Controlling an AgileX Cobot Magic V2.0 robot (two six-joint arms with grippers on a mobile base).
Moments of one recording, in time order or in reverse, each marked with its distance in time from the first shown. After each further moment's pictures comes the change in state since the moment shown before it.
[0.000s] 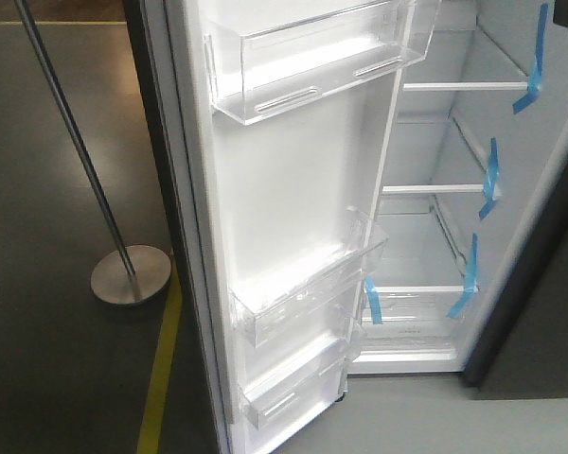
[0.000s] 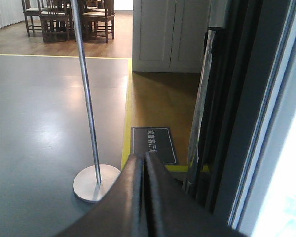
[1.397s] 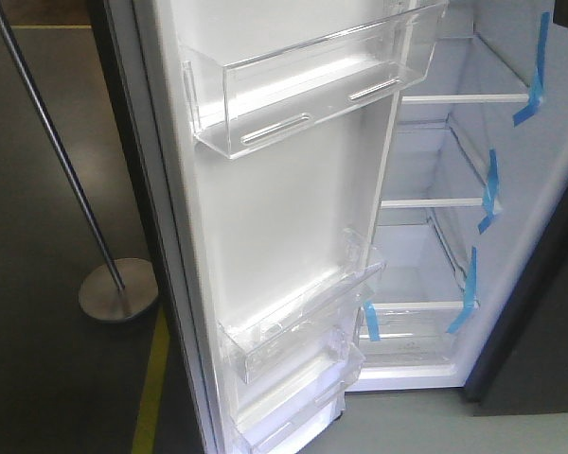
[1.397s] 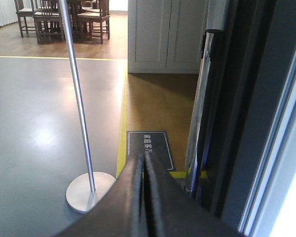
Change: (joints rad) left arm 0.000 0.000 0.000 0.000 0.000 0.000; right arm 0.000 0.000 0.000 0.000 0.000 0.000
